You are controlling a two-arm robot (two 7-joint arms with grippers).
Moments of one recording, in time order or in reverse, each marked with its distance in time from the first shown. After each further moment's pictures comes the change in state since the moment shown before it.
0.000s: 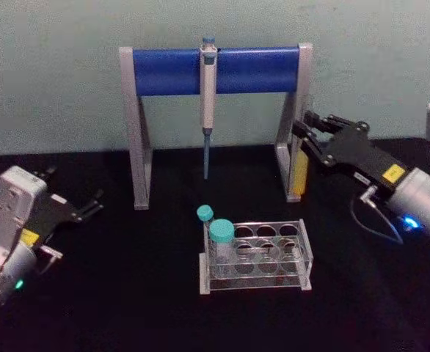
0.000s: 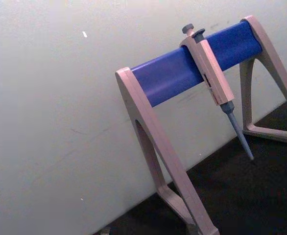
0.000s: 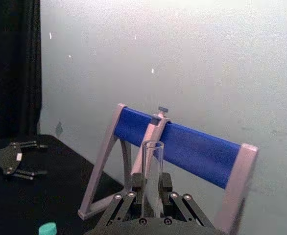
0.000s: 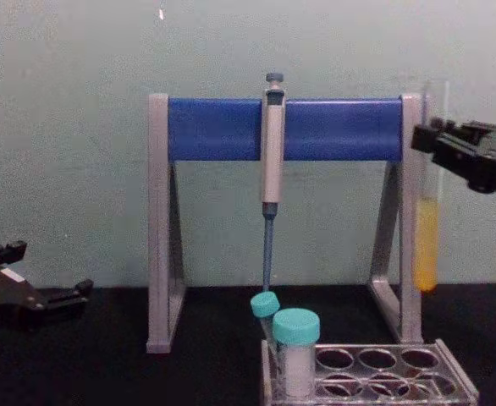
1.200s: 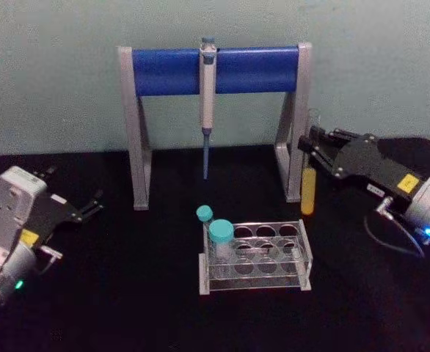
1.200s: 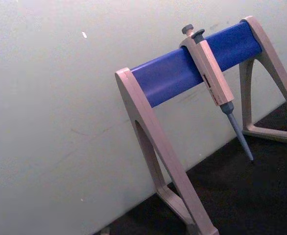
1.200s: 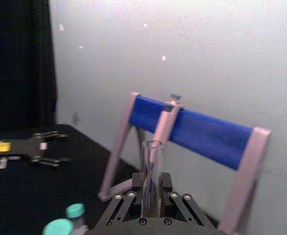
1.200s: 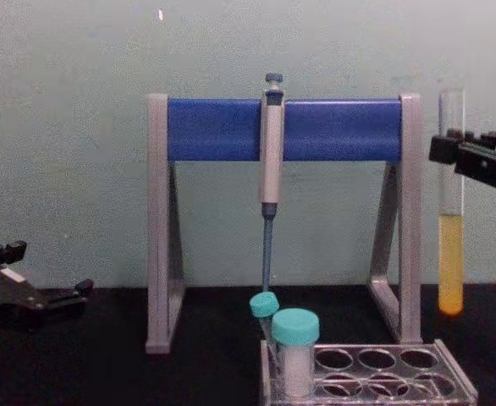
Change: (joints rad) left arm 0.000 0.000 0.000 0.000 0.000 0.000 0.000; right arm -0.048 0.100 -0.013 -0.106 0.094 0.106 0.001
